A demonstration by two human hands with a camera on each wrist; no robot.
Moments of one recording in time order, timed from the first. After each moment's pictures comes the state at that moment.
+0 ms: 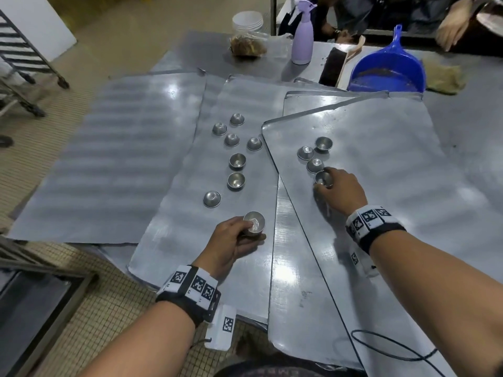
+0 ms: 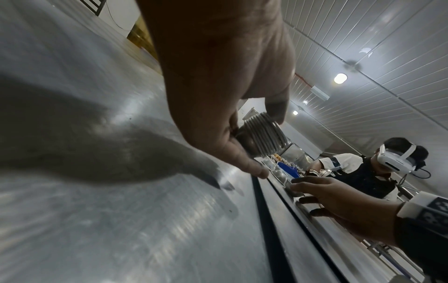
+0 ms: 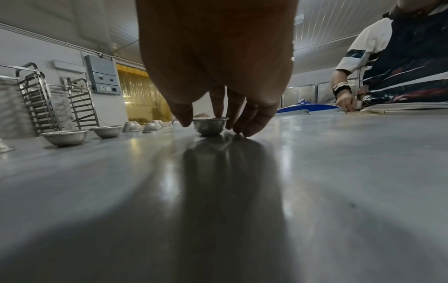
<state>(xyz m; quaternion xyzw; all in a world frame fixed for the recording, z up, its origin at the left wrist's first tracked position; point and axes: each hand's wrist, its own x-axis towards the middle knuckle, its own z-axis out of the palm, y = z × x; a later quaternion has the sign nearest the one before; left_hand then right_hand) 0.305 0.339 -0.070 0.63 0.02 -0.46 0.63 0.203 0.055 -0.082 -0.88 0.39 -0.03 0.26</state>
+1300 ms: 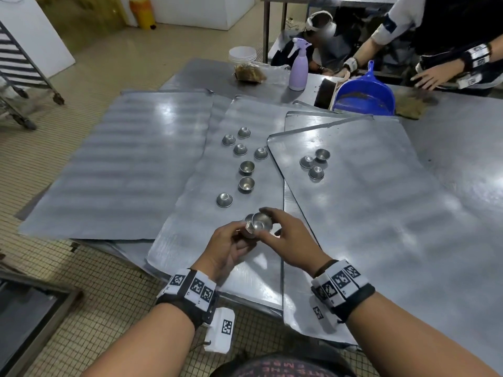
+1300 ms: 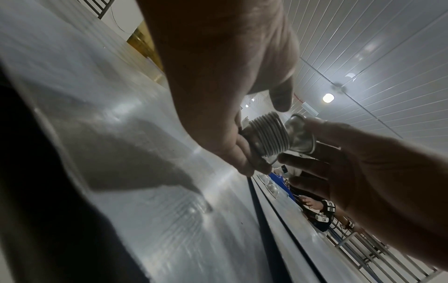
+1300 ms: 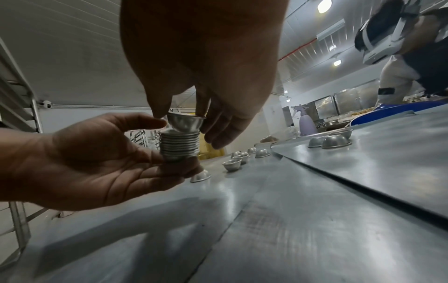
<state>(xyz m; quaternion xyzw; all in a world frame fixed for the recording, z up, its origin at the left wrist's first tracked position) 0.308 0.393 -0.065 0.53 0.01 -0.47 0.70 0.192 0.257 -0.041 -0.85 0.21 -0.13 0.46</state>
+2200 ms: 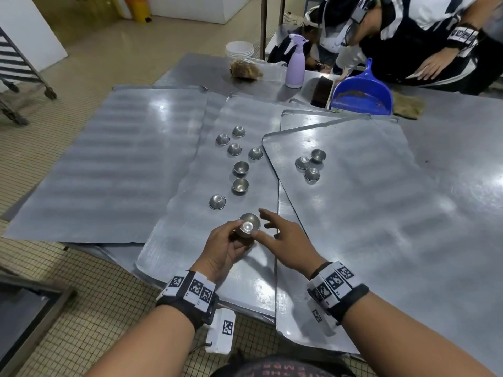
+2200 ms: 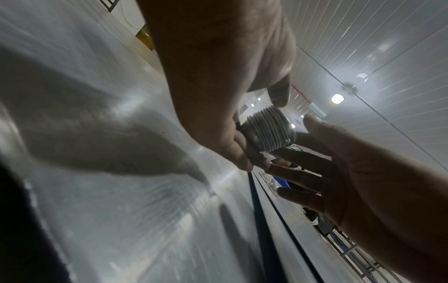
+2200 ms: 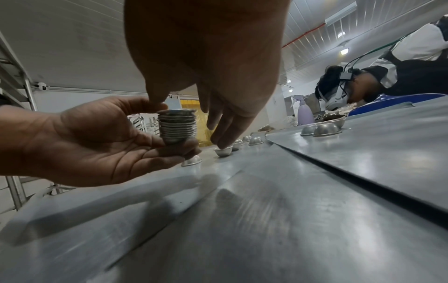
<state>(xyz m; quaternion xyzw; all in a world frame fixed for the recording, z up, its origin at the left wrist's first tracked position) 0.309 0.377 -0.069 0.53 0.03 -0.46 0.71 0.192 0.241 -0.054 -0.84 0.24 -0.09 0.48</state>
